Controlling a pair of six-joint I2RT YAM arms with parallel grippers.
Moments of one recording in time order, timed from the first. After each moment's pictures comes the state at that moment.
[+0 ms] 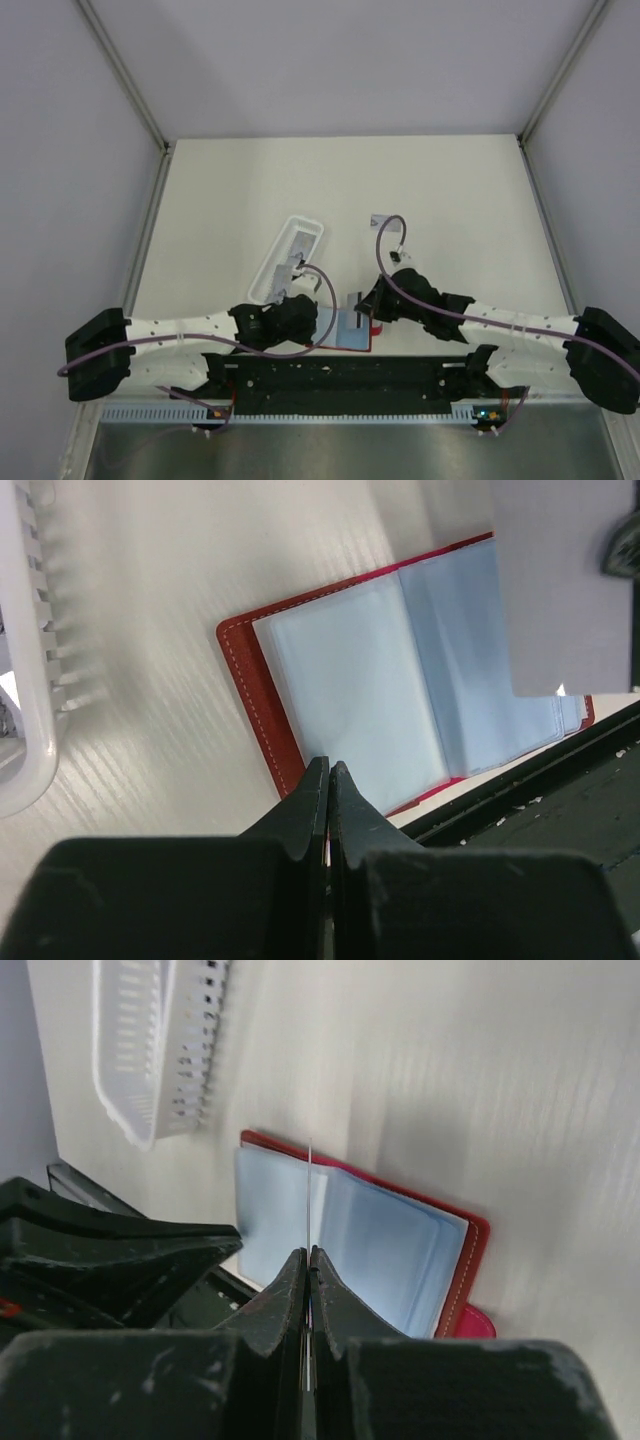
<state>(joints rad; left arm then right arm) -1.18 1.12 0.48 -0.25 -0.29 -0.76 0.96 1.08 0.44 0.02 0.07 1.05</state>
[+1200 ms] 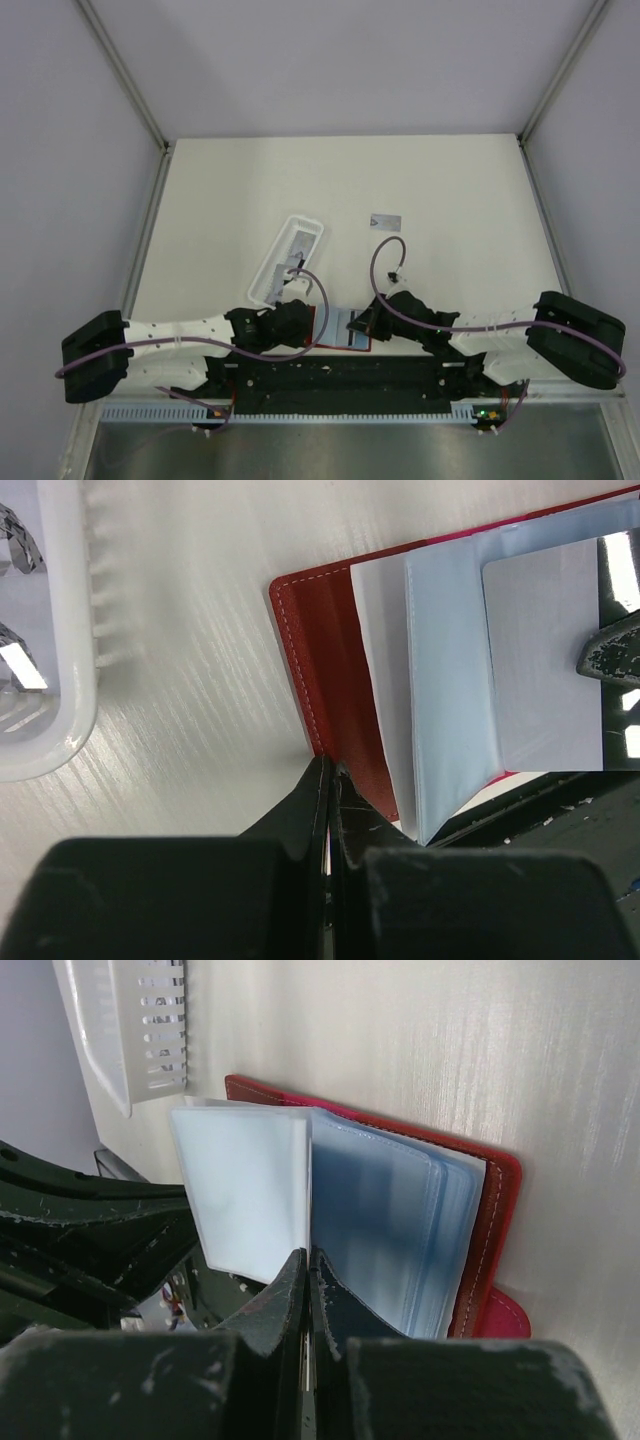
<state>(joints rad) -1.18 1.08 0.40 -0.26 -0.32 -0.82 1.08 1.25 0.22 0.45 0.08 1.29</state>
